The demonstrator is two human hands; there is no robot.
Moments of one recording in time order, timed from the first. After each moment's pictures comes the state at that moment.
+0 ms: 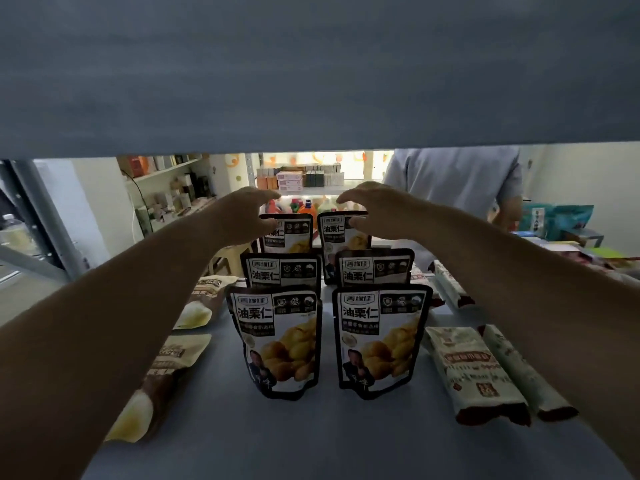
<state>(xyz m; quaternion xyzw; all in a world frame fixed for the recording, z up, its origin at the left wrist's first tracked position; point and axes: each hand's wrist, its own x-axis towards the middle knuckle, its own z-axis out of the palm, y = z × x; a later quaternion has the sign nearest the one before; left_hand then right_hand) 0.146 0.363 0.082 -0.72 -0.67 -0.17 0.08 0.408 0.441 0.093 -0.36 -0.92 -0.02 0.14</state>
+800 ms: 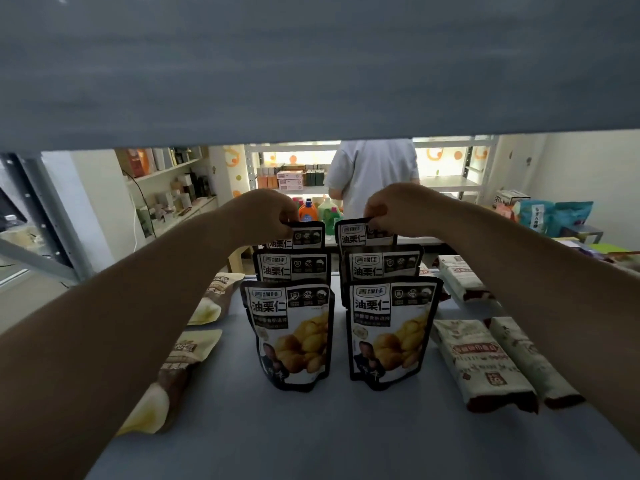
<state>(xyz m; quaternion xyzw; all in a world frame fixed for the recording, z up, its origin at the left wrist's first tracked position) 0.165 0.353 0.089 -0.78 -0.61 -0.13 0.09 0.423 0.435 0.095 -0.37 -0.92 -0.04 0.12</state>
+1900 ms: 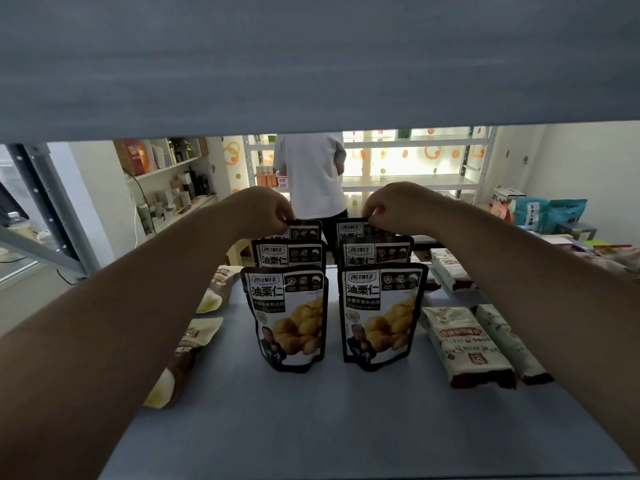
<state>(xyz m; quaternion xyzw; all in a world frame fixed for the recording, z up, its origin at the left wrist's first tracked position) 0.175 0.337 0.092 -0.74 -0.65 -0.13 0.05 0.431 0.415 0.094 -0.41 -0.90 -0.02 0.12</state>
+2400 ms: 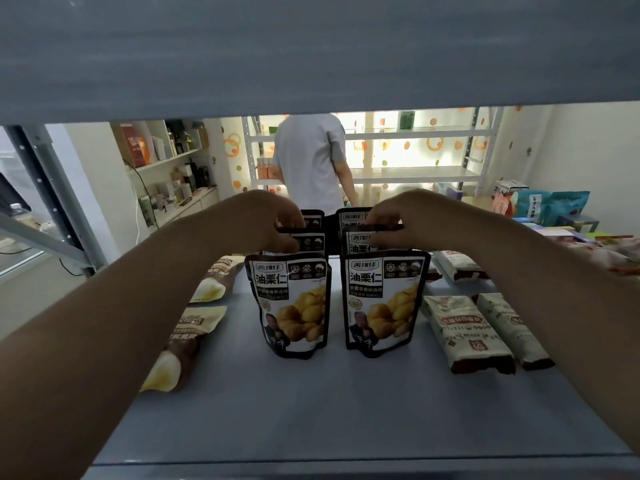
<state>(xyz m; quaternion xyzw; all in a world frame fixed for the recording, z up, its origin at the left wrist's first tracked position) 0.190 0.282 0.092 -0.78 -0.61 -0.11 0.02 0.460 0.378 0.078 -0.30 -0.94 0.01 0.14</state>
